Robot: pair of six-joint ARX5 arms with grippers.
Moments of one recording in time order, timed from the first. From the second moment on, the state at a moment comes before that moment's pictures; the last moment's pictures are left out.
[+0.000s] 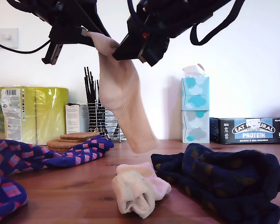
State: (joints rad) left arm -0.43 1.62 1.45 -0.98 0.84 -0.12; right arm 0.84 1.34 0.77 0.27 -0.02 -0.90
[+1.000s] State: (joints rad) left arm -0.28 1.62 1.65 -1.05 0.52 0.12; right arm 0.67 1.48 0.93 0.29 -0.22 -0.90
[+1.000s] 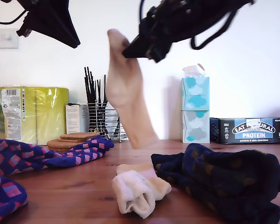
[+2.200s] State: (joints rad) left arm -0.27 1.62 1.65 -1.05 0.50 0.13; right arm 0.88 1.54 0.87 -0.17 -0.26 -0.78
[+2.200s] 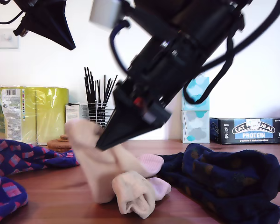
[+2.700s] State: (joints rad) left arm -0.27 1.62 1.65 -1.03 0.54 0.14; right arm 0.86 1.46 0.87 -0.42 -0.16 -0.78
